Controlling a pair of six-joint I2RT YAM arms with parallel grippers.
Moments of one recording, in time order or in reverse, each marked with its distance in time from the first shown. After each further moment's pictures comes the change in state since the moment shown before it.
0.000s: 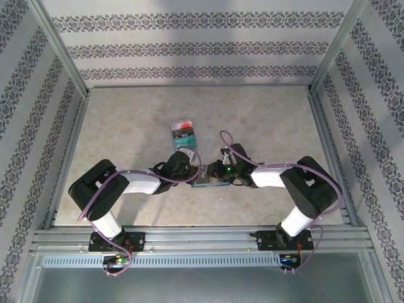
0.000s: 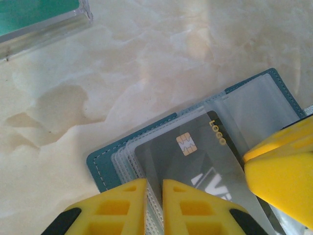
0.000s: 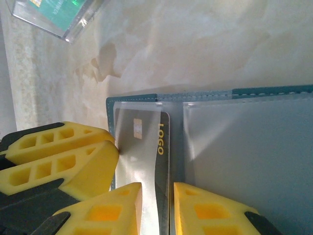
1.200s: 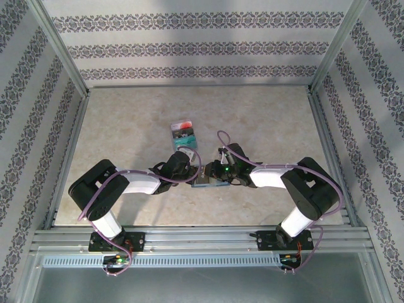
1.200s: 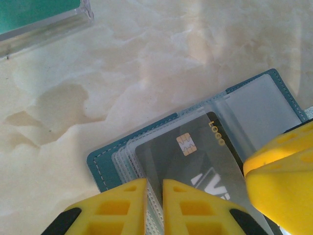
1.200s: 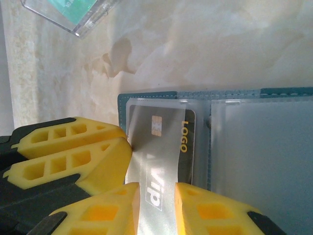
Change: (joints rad) left arm 0.000 0.000 -0.001 0.001 0.000 -0.007; right arm 0.027 -0.015 0.023 -0.041 0.027 -0.024
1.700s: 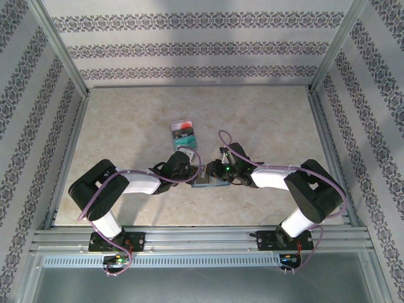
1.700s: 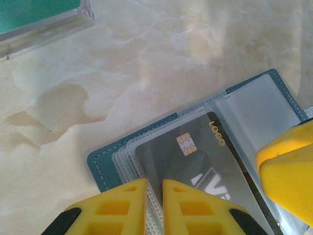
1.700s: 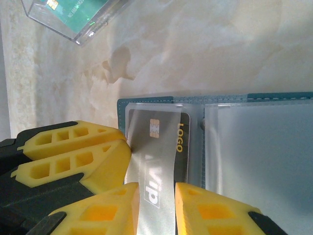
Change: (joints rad) left arm 0.000 0.000 0.000 0.000 0.000 0.000; right arm 0.000 -0.027 0.000 -0.027 0.031 -0.003
